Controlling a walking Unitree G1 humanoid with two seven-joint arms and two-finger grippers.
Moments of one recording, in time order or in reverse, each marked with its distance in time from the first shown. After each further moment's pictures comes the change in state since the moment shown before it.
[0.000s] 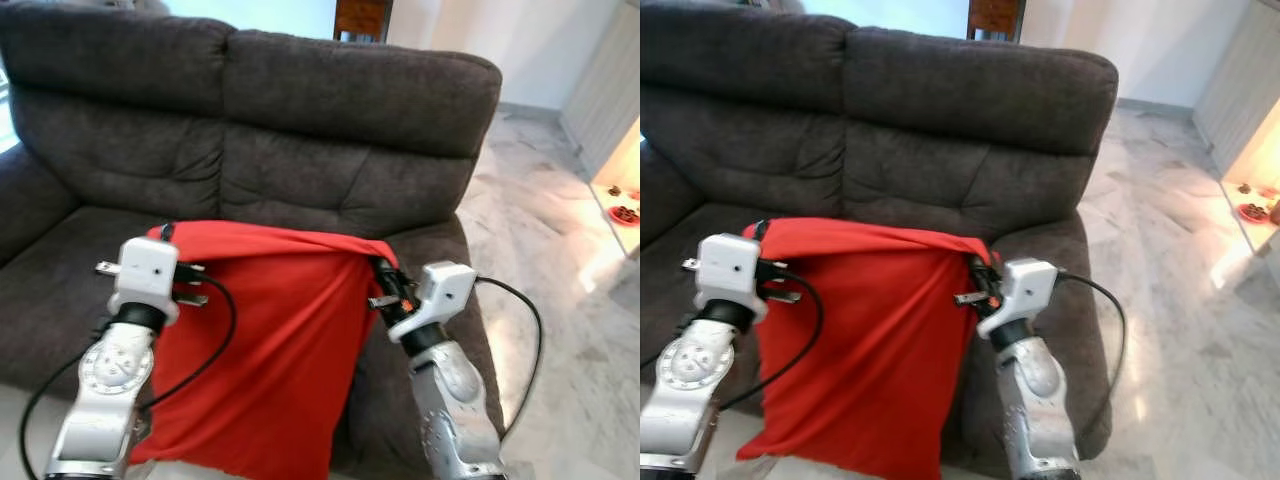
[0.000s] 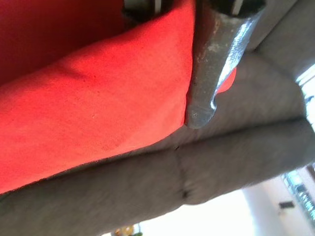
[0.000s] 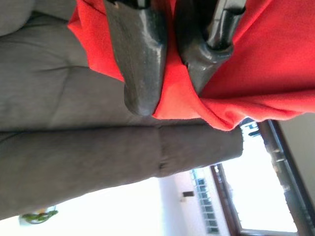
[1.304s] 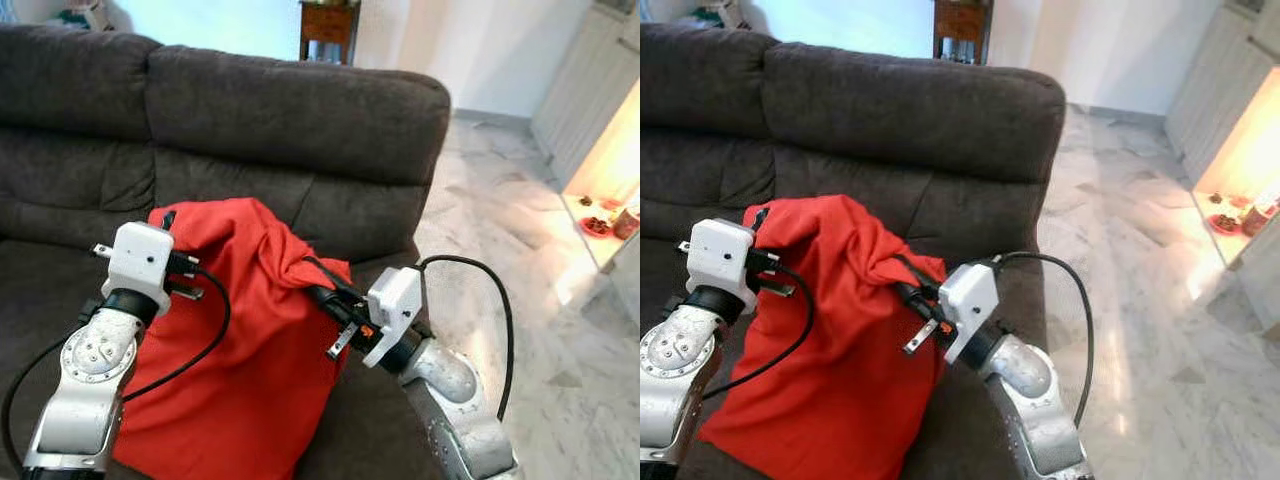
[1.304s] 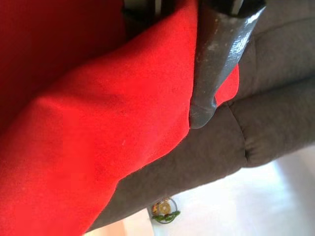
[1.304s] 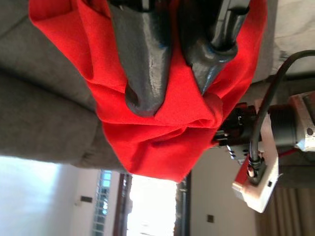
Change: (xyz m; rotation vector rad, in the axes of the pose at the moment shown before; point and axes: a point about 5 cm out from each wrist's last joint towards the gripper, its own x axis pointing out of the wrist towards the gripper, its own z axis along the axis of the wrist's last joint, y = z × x) left arm 0.001 -0.002 0.011 0.034 -0.005 -0.183; right arm -0.009 0.053 0.013 -0.134 0.074 0.548
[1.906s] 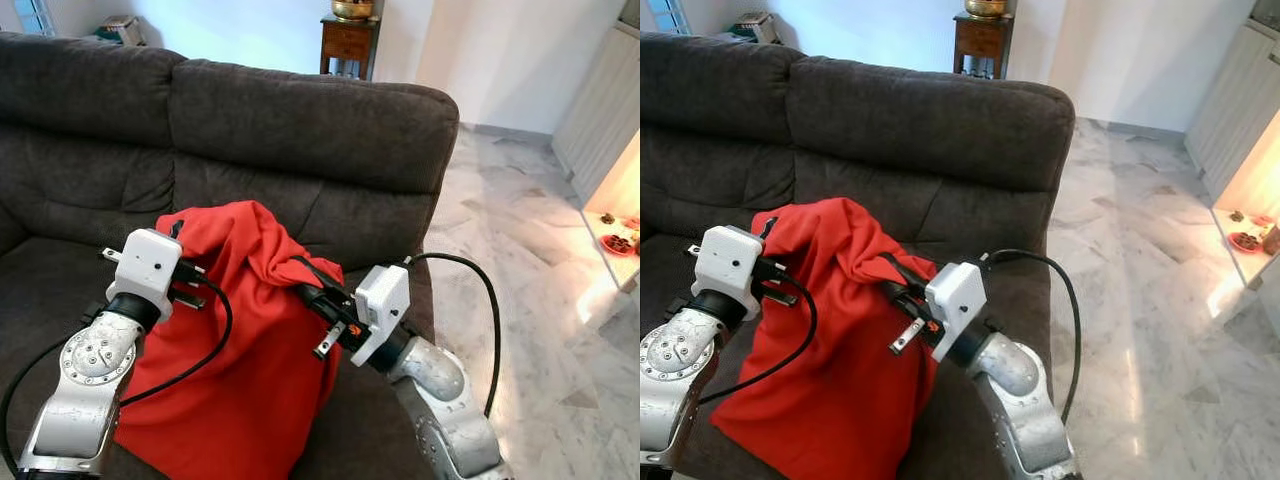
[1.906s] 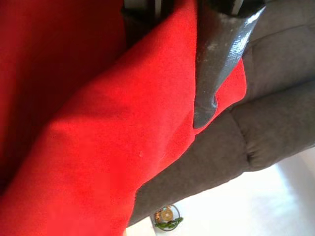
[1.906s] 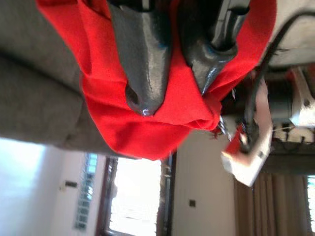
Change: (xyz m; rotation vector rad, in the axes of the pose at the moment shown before) left arm 0.000 -0.005 -0.002 -0.002 0.011 -0.053; right arm 0.022 0.007 0.011 -0.020 -0.056 0.033
